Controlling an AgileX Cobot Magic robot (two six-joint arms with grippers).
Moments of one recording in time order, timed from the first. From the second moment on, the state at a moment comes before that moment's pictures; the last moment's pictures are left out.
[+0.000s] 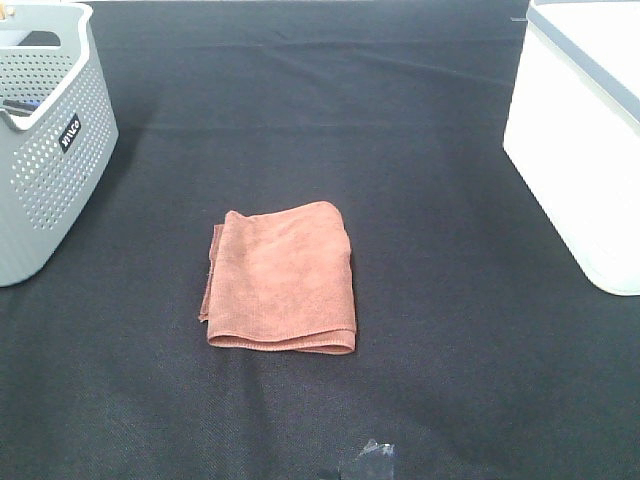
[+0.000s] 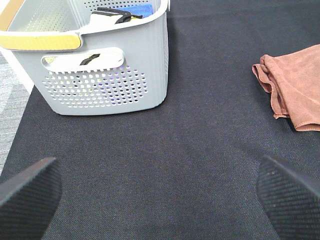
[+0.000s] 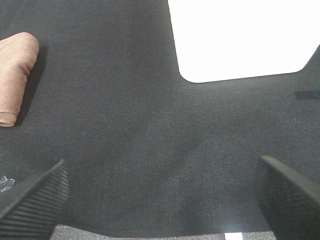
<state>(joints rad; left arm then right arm) 0.09 0.00 -0.51 -0.09 1.05 0.15 0.04 0.00 -0.46 0.01 1.11 0.02</state>
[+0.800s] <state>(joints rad) 0.09 0.00 -0.51 -0.09 1.05 0.15 0.04 0.00 -0.46 0.01 1.11 0.02</state>
